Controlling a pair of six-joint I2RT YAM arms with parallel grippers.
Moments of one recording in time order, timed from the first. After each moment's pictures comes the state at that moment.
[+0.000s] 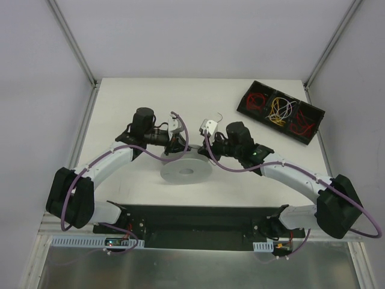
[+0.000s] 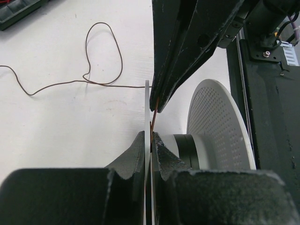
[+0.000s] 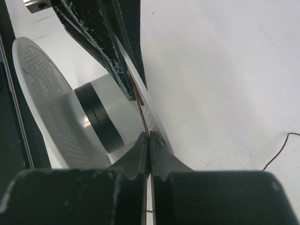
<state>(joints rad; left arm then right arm) -0.42 1.34 0.84 -0.01 1.06 0.32 0.75 1.31 0.84 -0.01 -0.40 -0.18</state>
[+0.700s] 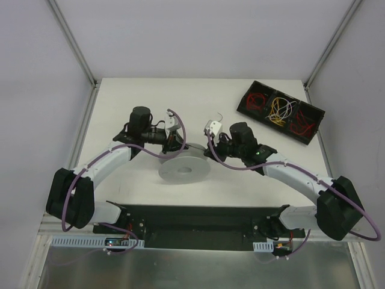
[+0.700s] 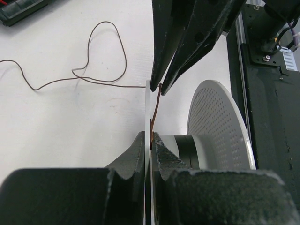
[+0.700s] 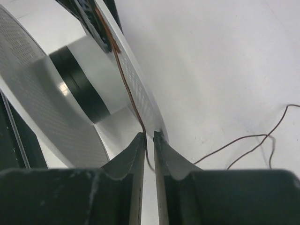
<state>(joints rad) -0.40 1.34 0.83 0.01 1.08 0.29 0.72 1.29 0.81 -0.06 -0.40 -0.19</state>
